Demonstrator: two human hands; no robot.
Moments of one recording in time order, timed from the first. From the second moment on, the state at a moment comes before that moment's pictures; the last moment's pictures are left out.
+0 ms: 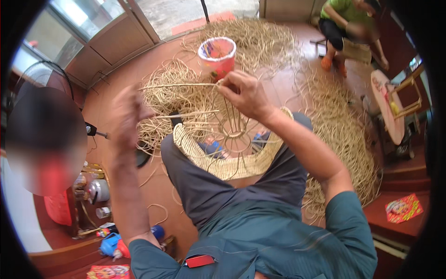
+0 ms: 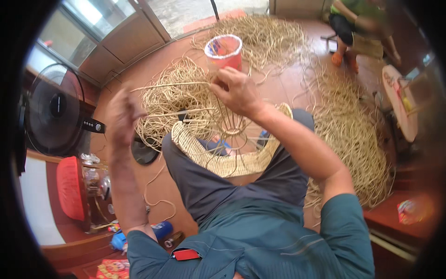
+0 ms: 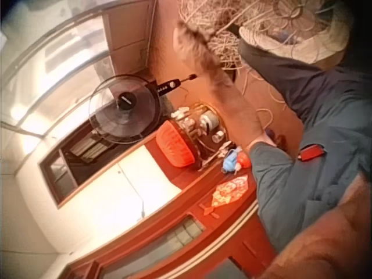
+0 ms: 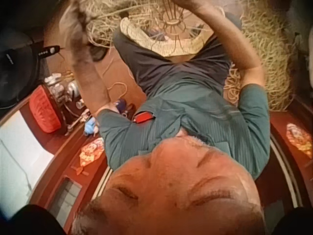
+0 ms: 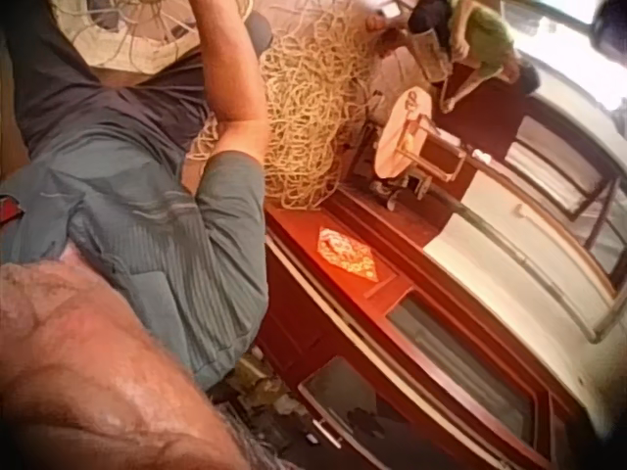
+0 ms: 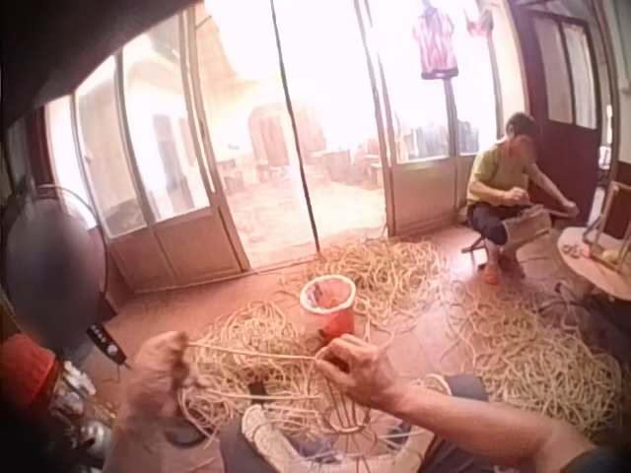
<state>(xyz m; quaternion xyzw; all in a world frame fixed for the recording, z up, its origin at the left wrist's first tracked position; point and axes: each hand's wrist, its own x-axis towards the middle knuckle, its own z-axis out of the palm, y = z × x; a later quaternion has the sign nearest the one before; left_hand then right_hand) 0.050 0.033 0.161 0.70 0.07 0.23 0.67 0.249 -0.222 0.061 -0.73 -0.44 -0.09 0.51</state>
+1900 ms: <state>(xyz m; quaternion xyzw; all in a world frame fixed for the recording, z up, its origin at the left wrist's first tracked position) 0.095 -0.107 0.062 0.85 0.17 0.26 0.42 0.278 -0.204 0.056 -0.71 -0.38 0.20 0.55</state>
